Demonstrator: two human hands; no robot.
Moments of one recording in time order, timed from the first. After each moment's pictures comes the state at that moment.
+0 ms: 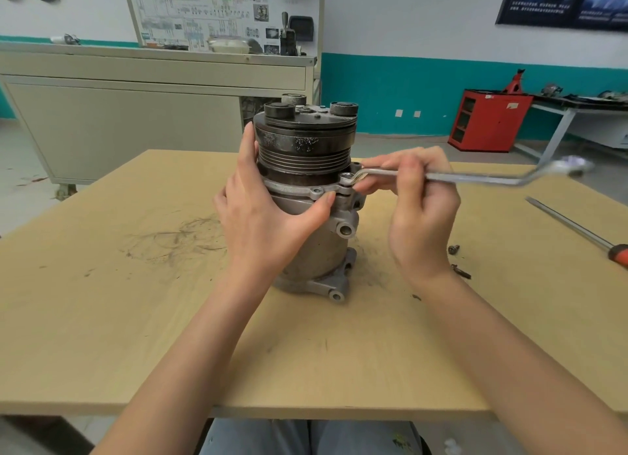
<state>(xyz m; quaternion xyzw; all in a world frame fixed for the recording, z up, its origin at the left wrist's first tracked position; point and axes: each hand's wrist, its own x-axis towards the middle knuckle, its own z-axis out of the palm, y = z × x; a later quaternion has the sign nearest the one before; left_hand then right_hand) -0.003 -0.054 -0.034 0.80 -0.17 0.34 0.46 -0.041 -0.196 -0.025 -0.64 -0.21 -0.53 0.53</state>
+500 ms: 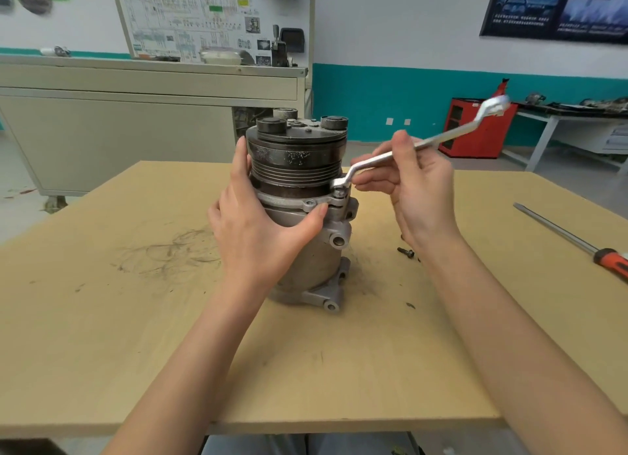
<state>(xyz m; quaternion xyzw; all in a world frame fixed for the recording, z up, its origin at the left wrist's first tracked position) -0.001 -0.055 -0.037 0.80 -0.17 0.34 0.47 -0.027 -0.223 0.000 -0.61 -0.15 -0.35 0.69</state>
